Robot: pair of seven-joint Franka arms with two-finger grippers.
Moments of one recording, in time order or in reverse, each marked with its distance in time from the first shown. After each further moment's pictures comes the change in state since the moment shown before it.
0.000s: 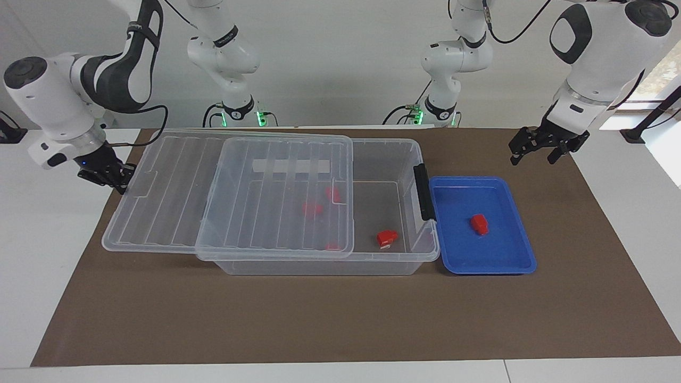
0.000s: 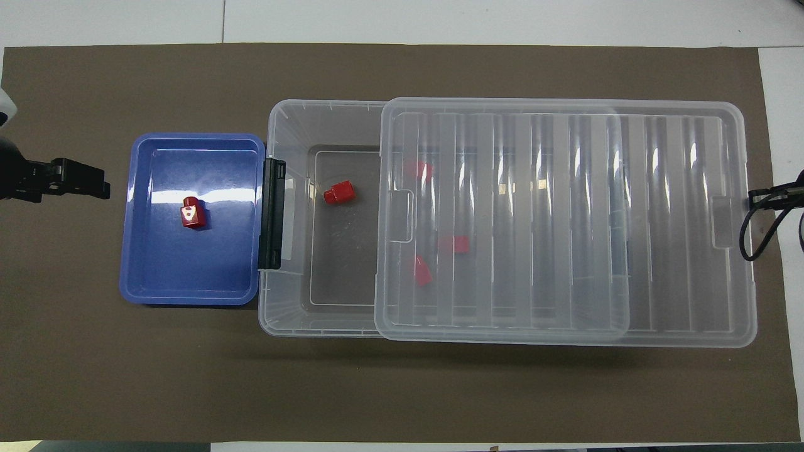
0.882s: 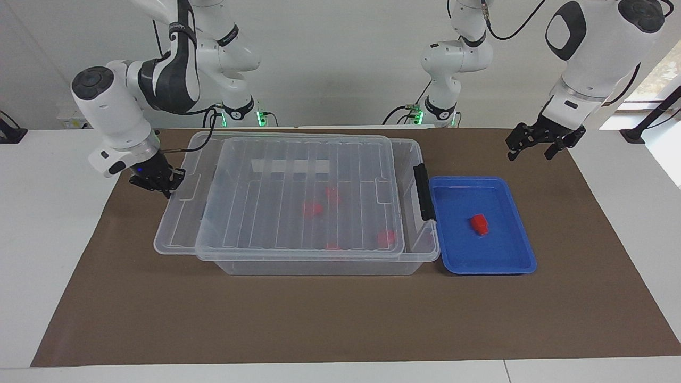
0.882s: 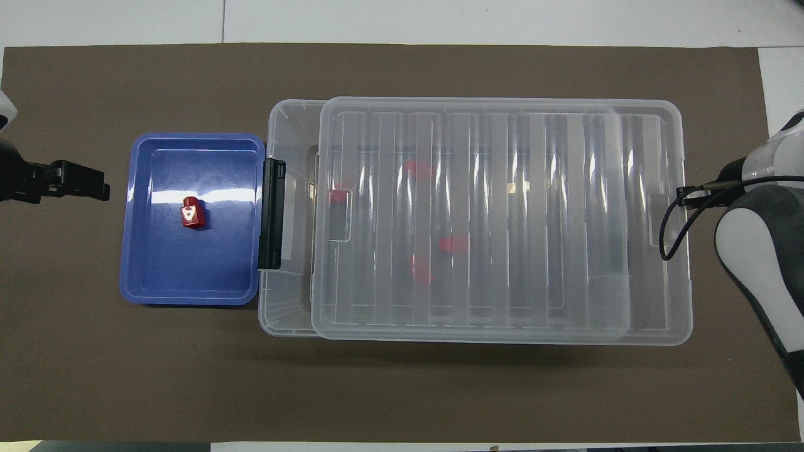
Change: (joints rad) left arm -0.002 -0.008 -0.003 -0.005 0.009 0.002 0.001; right arm 0.166 -0.017 0.003 -0.035 0.003 0.000 0.196
